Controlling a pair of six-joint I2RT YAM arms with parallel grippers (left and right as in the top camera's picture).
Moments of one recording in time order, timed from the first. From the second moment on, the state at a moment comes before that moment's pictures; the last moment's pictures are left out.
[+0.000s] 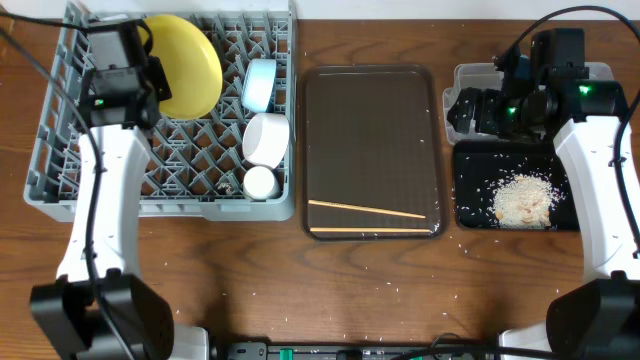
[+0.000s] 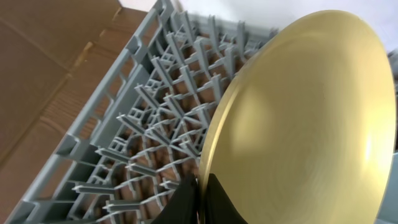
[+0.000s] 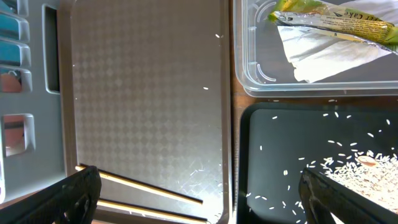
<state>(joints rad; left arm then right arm) 0.11 1.63 1.45 -0.55 -0.33 -0.07 -0.01 1.66 1.55 -1.04 -0.27 0.15</state>
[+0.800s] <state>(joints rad) -0.19 1.77 1.45 -0.55 -0.77 0.02 -0.01 1.66 1.55 -1.04 -0.27 0.15</state>
